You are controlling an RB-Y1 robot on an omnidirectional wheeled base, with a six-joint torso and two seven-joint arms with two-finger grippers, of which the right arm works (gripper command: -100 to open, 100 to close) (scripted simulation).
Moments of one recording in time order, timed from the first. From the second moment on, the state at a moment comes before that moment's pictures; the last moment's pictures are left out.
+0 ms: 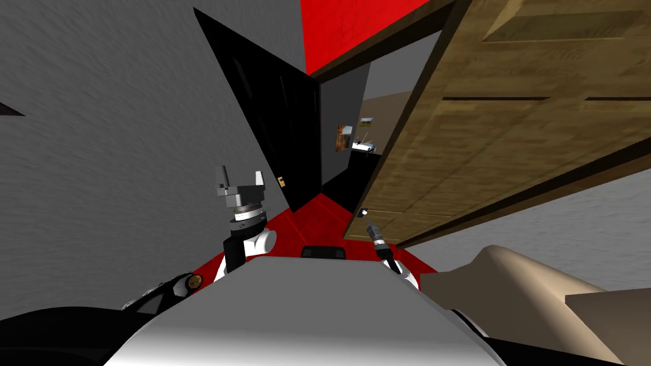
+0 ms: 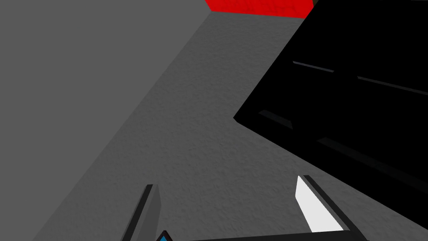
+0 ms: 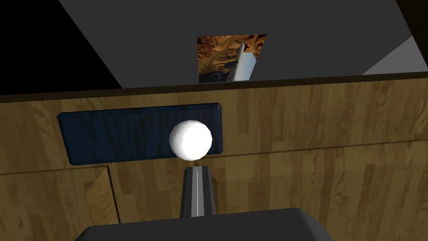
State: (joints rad) arm 0.10 -0.39 0.11 -0.70 -0.06 -1.00 -0.34
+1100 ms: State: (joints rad) arm 0.05 -0.37 0.06 -0.68 -0.09 -0.95 -0.31
